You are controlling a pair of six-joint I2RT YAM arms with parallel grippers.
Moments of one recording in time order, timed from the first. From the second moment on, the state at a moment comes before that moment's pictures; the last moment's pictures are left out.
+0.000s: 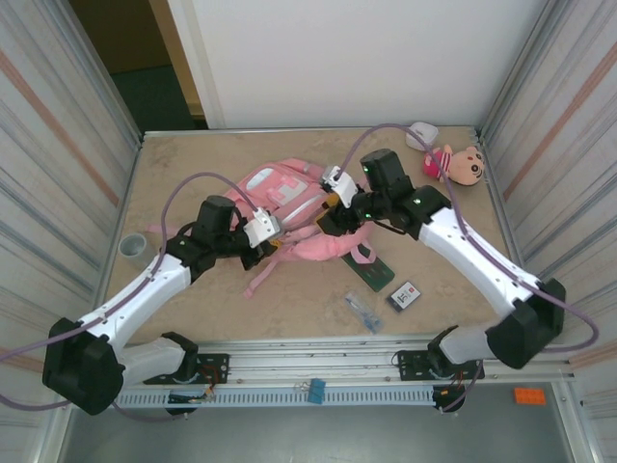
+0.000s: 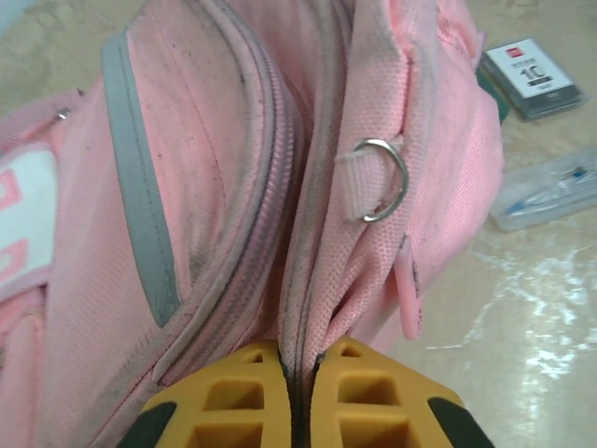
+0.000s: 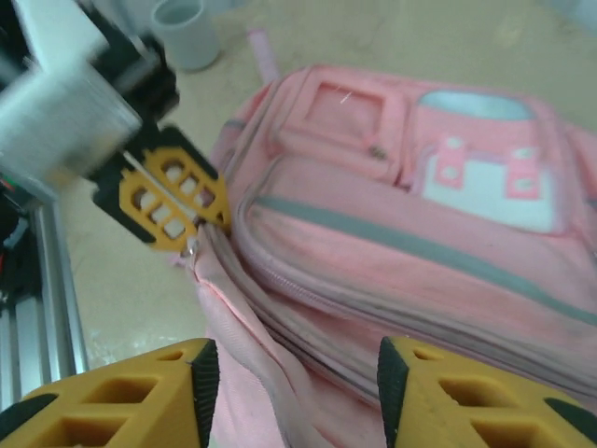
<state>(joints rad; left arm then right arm) -0.48 1.13 0.78 -0.36 0.49 0.51 0.62 1.33 1.30 -0.64 -0.43 -0.22</state>
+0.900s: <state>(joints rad) -0.48 1.24 0.80 -0.31 0.71 0.08 1.11 1.40 1.15 -0.62 0.32 0.70</state>
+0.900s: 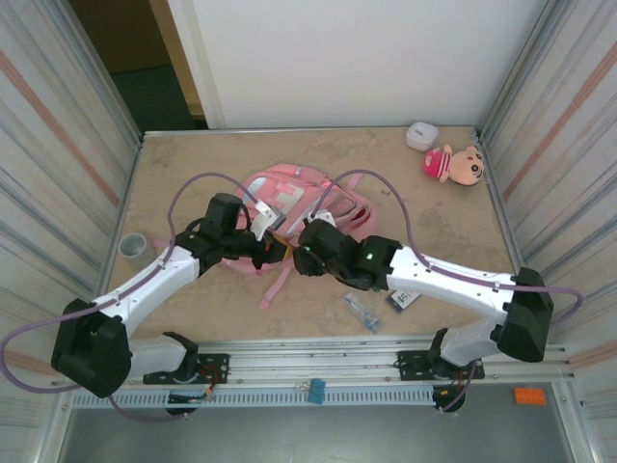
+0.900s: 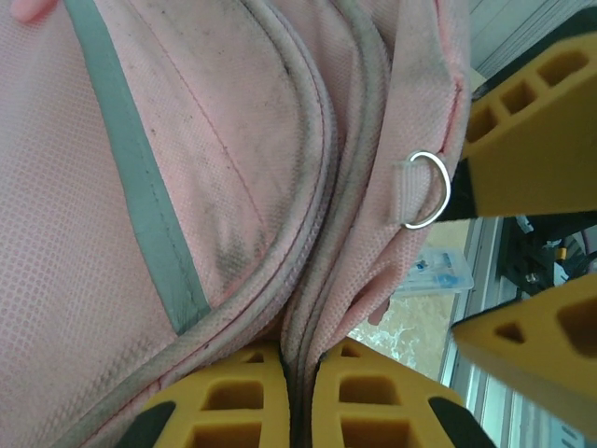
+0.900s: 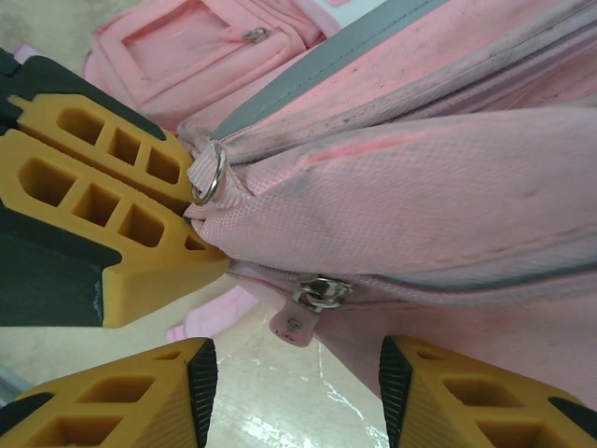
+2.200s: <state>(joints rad) -0.45 1.13 0.83 -0.56 0.53 0.44 0.86 1.28 1.05 -0.64 -0.09 0.53</state>
